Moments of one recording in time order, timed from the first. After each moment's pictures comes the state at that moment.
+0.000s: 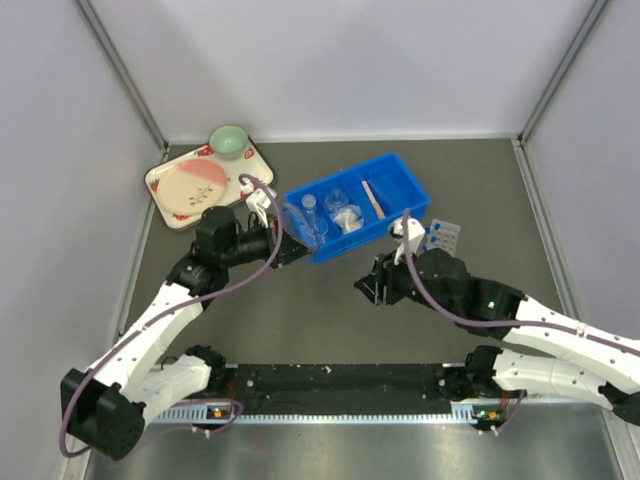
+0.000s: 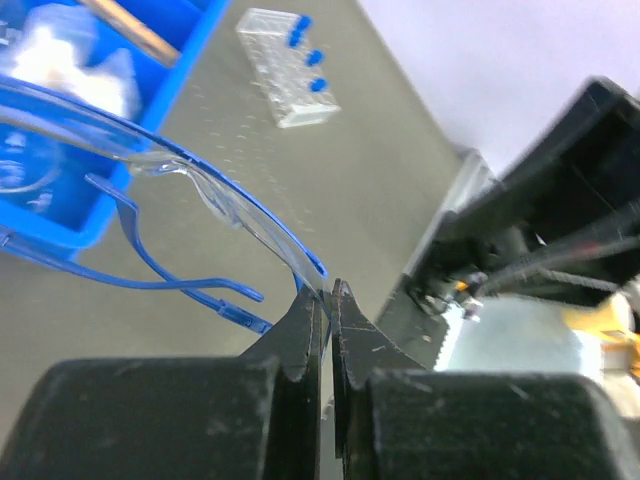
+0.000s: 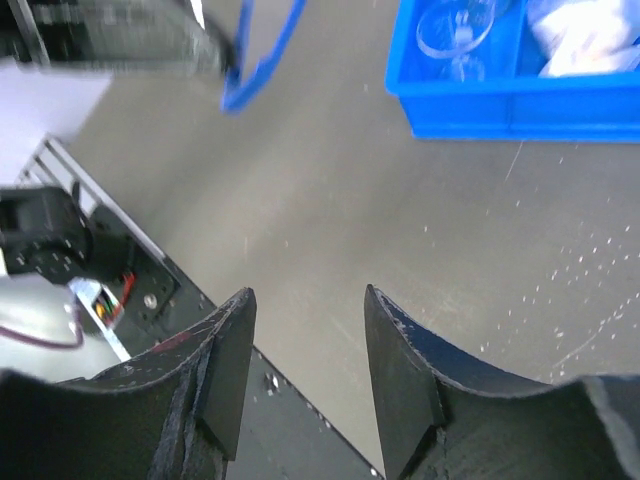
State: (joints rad) left arm -0.42 0.97 0.78 -0.14 0.62 -0.47; right arm 1.09 0.87 0.80 -0.35 0.19 0.51
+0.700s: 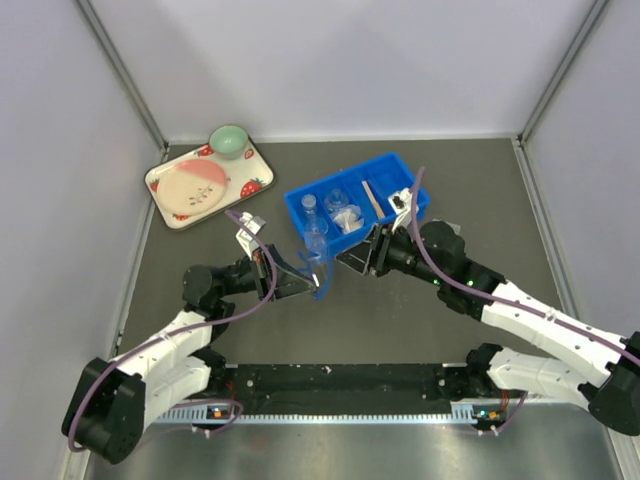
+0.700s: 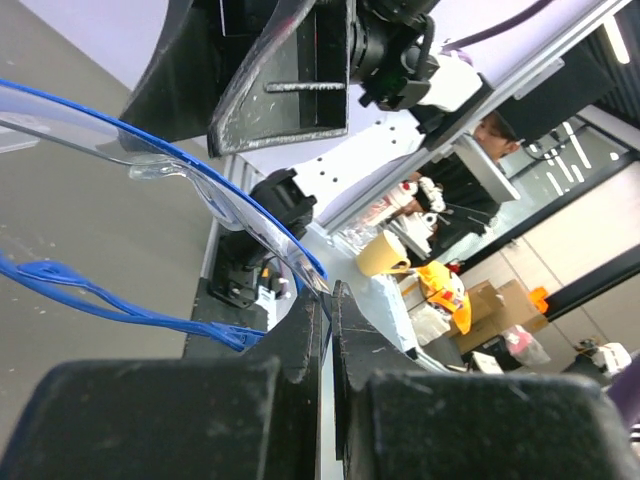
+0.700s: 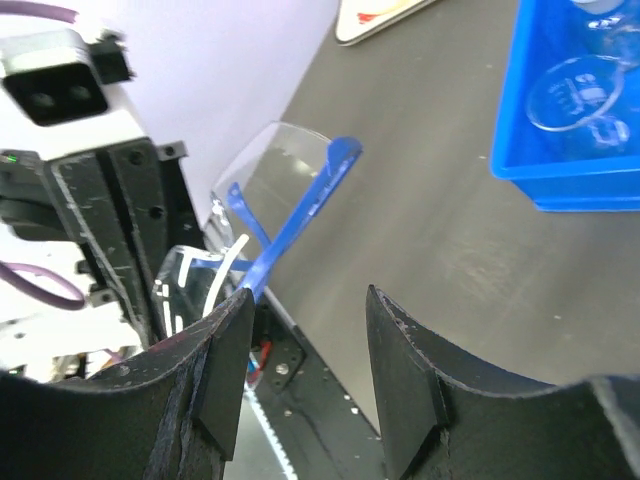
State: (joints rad) left arm -0.43 0.93 0.29 1.09 1.03 -1.22; right arm 0.84 0.98 0.76 0.02 -0.15 0.74
